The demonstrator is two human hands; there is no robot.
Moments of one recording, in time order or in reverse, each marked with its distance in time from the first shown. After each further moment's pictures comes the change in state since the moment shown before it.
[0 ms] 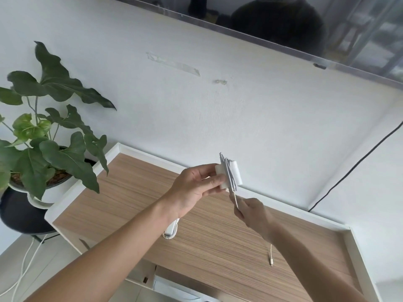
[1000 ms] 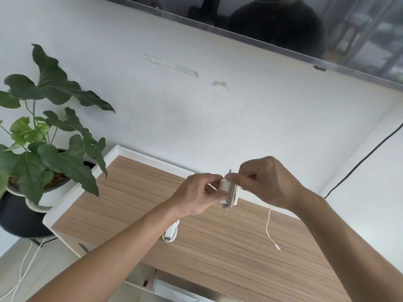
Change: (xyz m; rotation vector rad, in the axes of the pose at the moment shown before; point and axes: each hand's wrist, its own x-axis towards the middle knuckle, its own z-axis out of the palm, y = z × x) left_hand 0.008 -0.003 -0.004 0.880 0.000 0.063; right_hand -0.012 -0.101 -0.065 -0.462 0.129 -0.610
